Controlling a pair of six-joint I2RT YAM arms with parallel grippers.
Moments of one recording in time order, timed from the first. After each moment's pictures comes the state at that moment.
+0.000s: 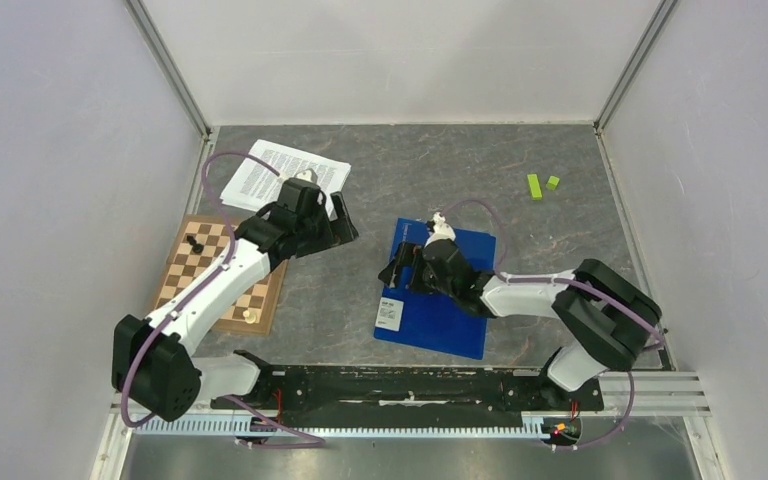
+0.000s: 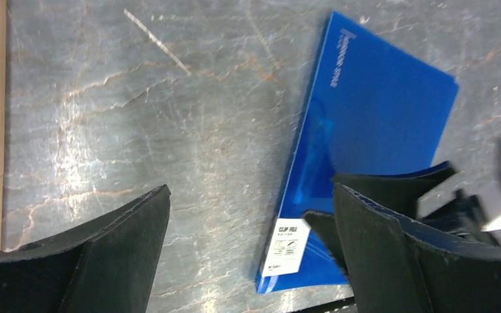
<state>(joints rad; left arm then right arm) -0.47 1.25 1.01 -0.57 -0.04 -0.66 0.85 1.59 0.62 0.40 0.08 0.89</state>
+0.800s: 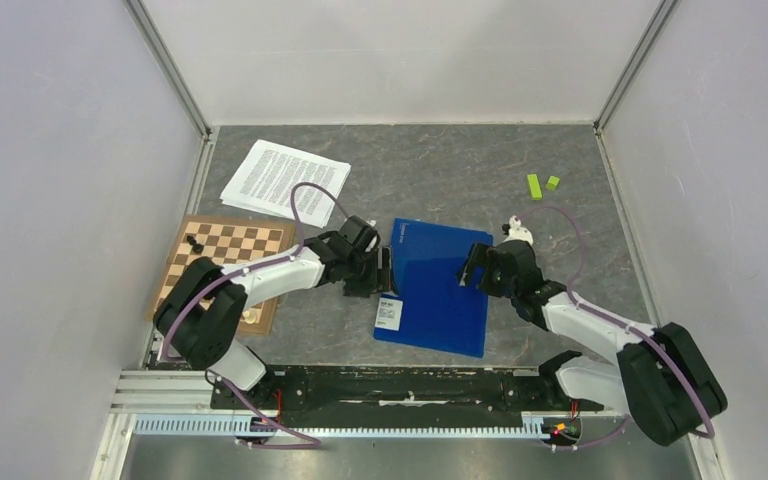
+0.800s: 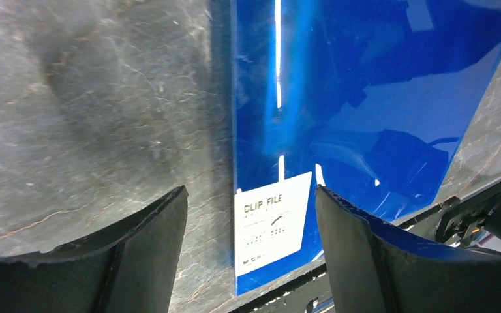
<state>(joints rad) -0.71 1.55 0.85 -0.36 0.16 -0.69 0.45 1.14 0.36 0.04 0.08 0.64</state>
